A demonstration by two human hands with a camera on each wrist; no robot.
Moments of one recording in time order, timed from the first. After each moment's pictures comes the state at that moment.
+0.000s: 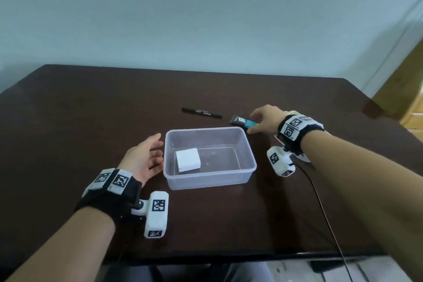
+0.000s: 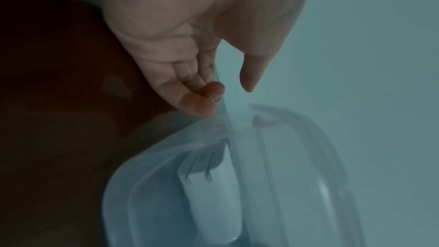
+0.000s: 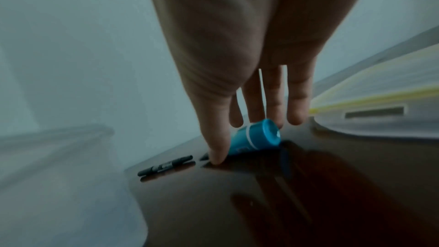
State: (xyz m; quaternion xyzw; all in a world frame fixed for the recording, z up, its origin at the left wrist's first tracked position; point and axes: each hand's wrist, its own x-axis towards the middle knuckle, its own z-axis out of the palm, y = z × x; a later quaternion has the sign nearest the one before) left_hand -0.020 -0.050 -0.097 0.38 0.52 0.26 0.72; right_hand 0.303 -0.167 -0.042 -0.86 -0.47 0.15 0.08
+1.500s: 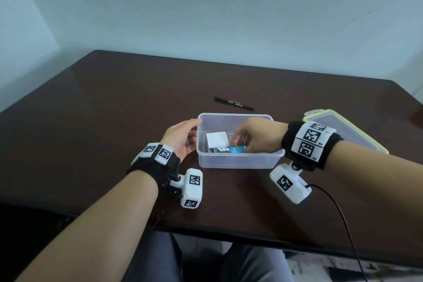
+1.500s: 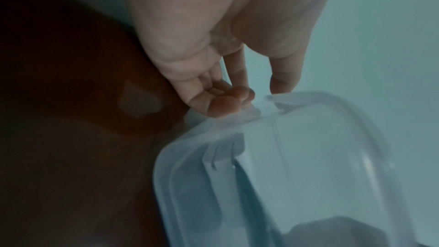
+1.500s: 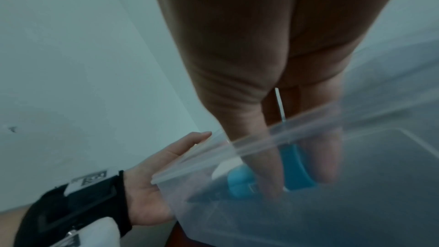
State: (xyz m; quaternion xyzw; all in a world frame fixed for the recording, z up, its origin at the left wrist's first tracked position) left_hand -0.020 -0.054 -0.097 0.37 0.47 0.30 0.74; right_hand 0.169 -0.164 -0.027 -0.69 -0.68 0.24 0.00
